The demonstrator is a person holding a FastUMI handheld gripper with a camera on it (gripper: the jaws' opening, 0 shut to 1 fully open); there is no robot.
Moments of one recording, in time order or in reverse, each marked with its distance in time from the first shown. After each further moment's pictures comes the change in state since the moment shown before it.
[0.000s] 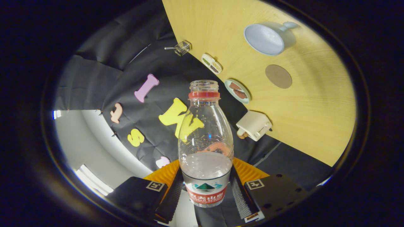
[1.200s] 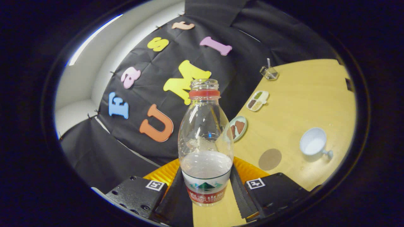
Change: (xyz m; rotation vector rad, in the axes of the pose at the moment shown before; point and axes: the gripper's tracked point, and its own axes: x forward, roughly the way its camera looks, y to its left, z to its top) arm 0.030 -0.043 -0.019 -1.453 -0.021 -0.288
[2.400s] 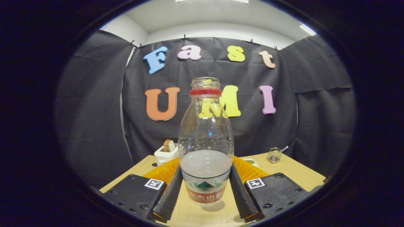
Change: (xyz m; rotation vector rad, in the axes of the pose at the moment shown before) arm 0.022 0.032 0.036 -0.813 -0.168 -0.038
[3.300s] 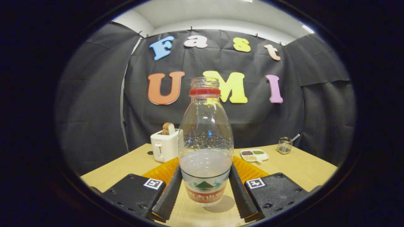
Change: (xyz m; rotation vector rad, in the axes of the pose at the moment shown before) arm 0.063 0.013 -0.123 -0.023 0.013 0.010
